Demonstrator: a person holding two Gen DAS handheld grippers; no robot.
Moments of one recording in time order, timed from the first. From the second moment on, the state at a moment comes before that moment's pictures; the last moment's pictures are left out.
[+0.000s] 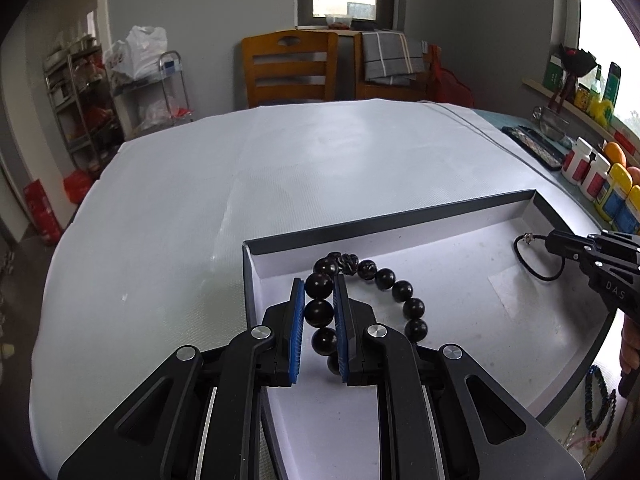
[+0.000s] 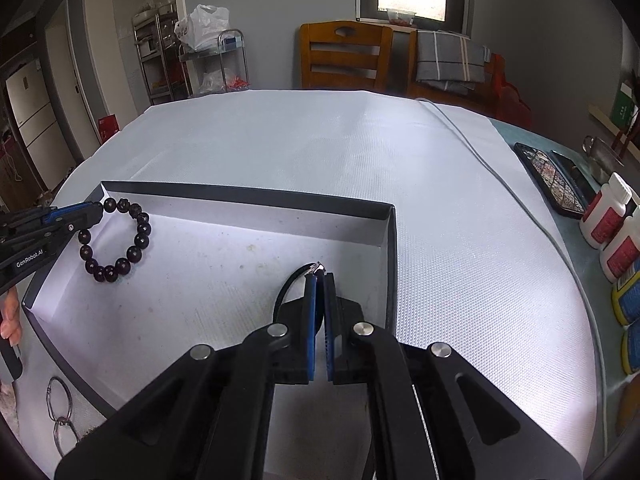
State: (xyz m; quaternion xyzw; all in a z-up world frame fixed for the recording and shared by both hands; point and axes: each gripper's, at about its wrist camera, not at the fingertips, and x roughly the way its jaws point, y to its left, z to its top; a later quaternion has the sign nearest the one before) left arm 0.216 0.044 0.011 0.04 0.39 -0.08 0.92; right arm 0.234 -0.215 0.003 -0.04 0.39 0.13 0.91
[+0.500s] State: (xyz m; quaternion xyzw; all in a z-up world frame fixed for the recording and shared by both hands) left arm 0.212 0.044 0.015 0.05 0.38 -0.07 0.92; right arm 0.234 -0.213 0.001 -0.05 0.39 0.14 0.91
